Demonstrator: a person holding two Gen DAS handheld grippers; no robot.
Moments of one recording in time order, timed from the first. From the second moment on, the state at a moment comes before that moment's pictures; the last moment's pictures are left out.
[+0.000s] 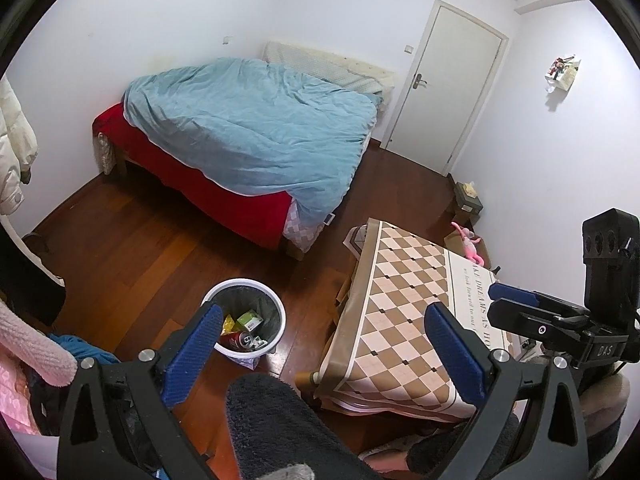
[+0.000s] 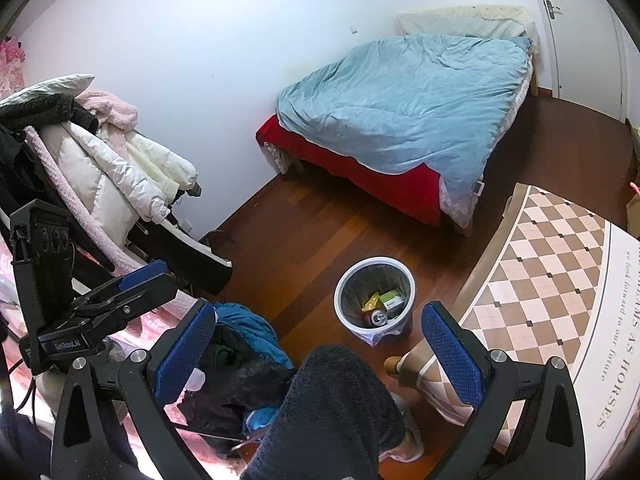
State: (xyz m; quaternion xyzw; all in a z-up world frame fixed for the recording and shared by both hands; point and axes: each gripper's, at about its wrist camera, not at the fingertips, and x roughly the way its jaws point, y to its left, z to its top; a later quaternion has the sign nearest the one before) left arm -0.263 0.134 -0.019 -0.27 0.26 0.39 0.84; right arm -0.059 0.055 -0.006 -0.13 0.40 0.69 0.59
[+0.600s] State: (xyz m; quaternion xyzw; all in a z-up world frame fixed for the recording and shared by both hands) left arm -0.255 0.133 -0.017 -0.27 0.26 0.38 0.85; right arm -0.056 0.053 -0.004 -0.13 0.40 0.69 0.59
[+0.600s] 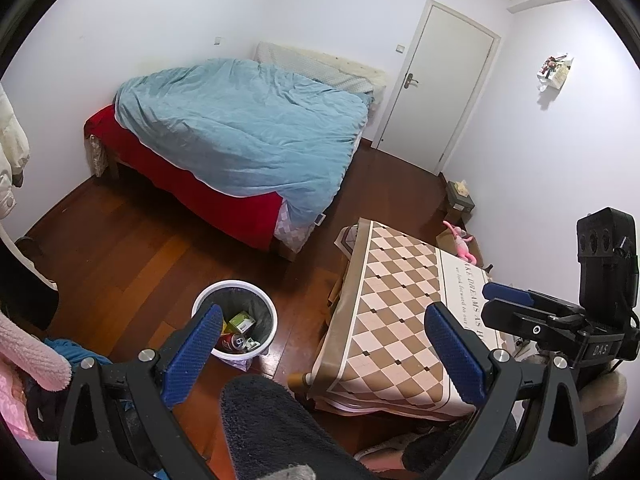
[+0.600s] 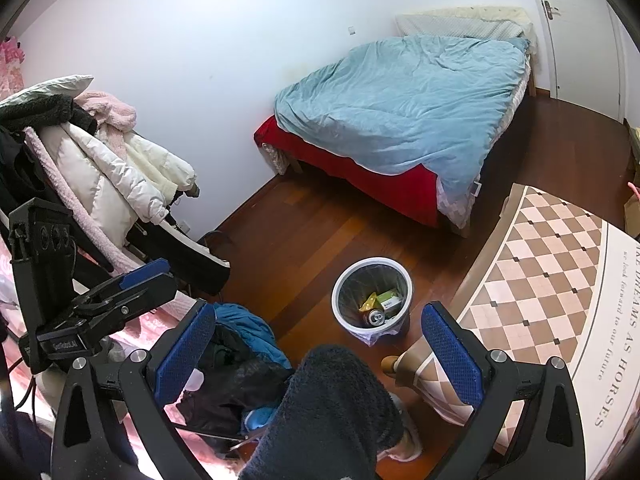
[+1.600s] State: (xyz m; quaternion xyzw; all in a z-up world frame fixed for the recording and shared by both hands) left arm -0.254 0.130 -0.018 -0.28 0.25 0.38 0.84; right arm -0.061 0.067 -0.012 -0.13 0.41 0.69 0.59
